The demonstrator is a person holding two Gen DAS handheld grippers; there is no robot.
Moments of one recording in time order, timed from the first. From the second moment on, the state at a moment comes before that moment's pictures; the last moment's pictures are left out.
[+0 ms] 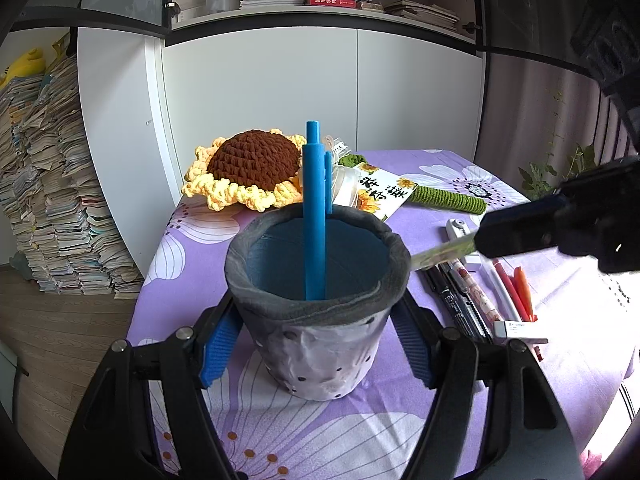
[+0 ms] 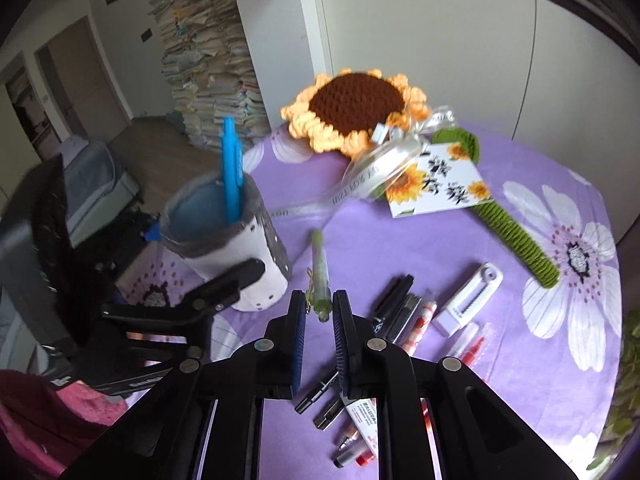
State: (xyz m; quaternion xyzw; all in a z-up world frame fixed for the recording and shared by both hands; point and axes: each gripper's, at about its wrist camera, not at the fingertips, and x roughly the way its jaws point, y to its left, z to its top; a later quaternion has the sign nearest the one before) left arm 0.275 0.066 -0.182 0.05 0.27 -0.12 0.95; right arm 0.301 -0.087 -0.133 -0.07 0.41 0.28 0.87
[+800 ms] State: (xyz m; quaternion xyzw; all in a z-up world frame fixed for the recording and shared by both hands) left arm 0.274 0.066 -0.182 0.05 0.27 -0.12 0.95; right arm 0.260 -0.060 -0.007 -0.06 0.25 0.34 0.90
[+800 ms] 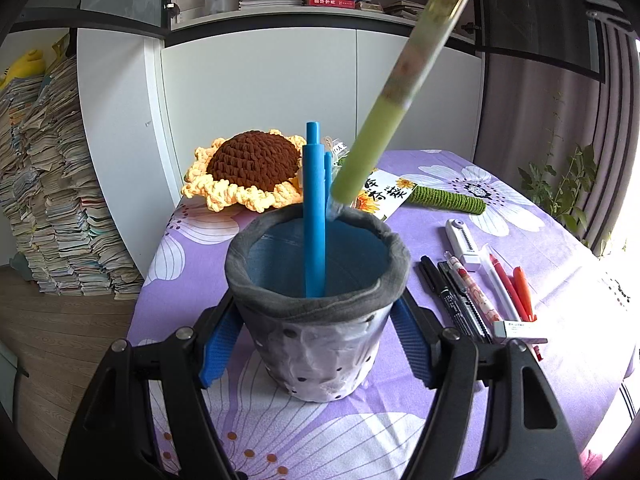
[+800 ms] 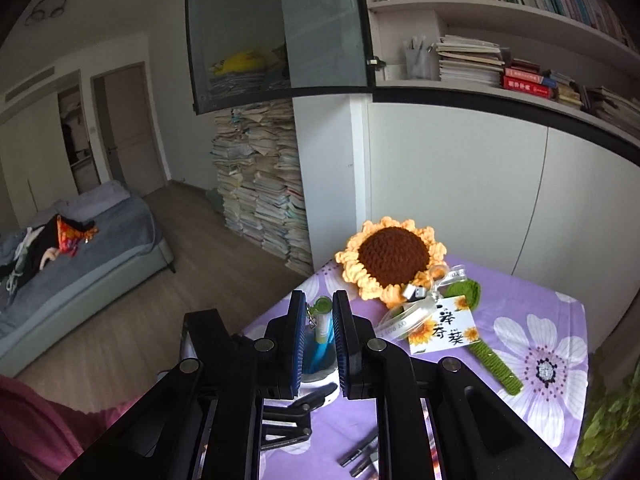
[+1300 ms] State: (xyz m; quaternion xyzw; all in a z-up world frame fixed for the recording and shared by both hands) left arm 0.275 0.065 -0.181 0.05 0.27 -0.12 0.95; right arm 0.325 -0.040 -0.084 -0.03 0.38 0.33 0.86
